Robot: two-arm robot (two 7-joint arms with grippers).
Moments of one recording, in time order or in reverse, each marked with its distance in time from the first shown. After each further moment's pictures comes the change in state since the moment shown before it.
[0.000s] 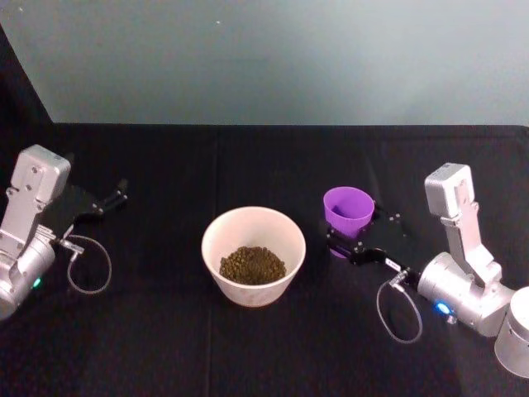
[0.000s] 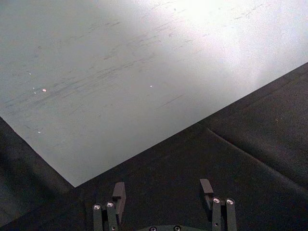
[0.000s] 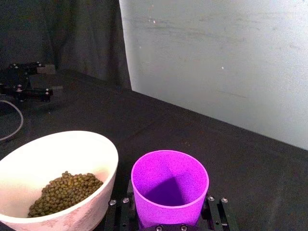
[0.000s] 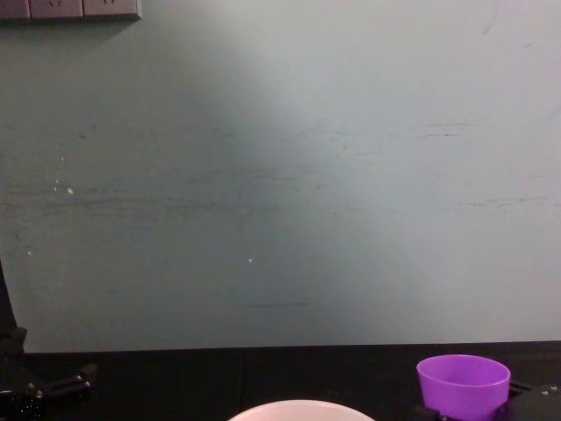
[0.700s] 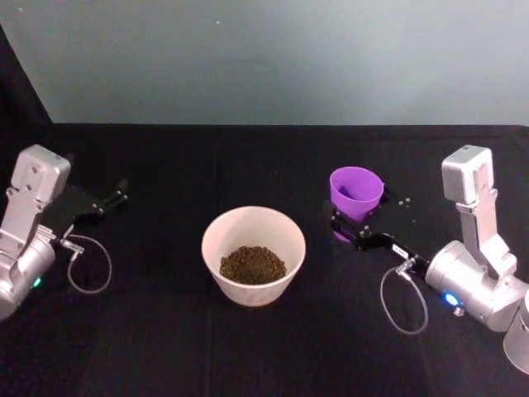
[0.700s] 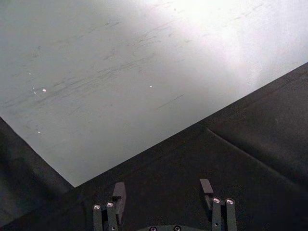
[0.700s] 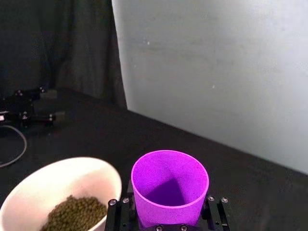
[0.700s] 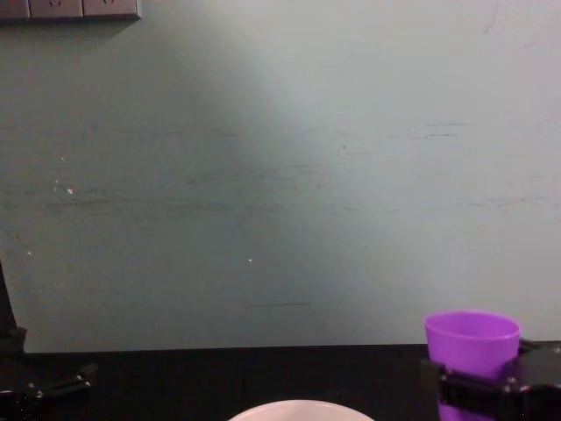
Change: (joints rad) left arm 0.000 0.000 0.000 0.000 0.000 0.000 0.000; right arm -0.064 -0.037 0.071 -0.148 -0.028 0.059 -0.011
